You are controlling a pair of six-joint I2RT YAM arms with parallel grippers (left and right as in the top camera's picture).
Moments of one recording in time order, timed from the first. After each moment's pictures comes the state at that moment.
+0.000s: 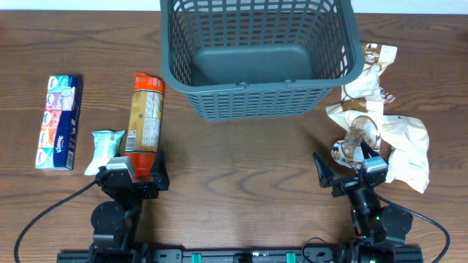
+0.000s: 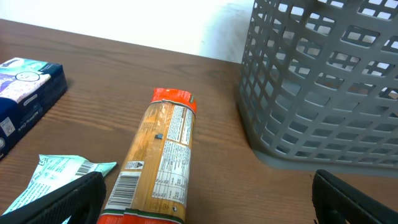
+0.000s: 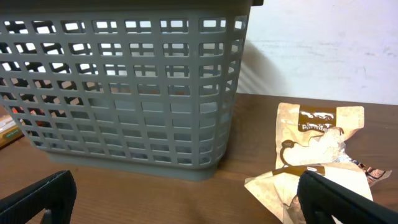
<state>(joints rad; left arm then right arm) -0.07 0.01 0.09 -0.29 0.00 -0.20 -0.20 0.01 0.01 -0.04 -0.45 0.03</state>
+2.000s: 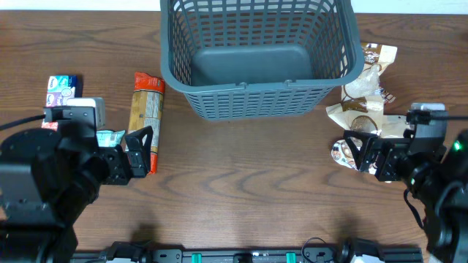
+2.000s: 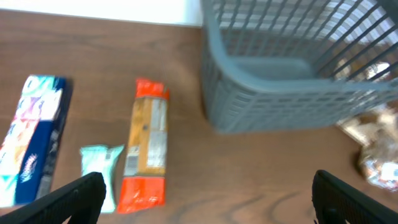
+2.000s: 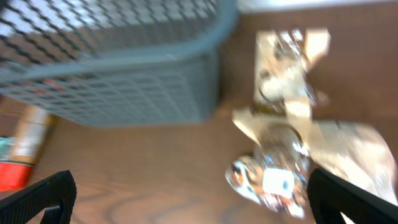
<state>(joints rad) -0.07 0.89 1.47 -1.24 0.12 -0.12 -0.20 0.86 1.28 -1.16 -0.29 -0.01</state>
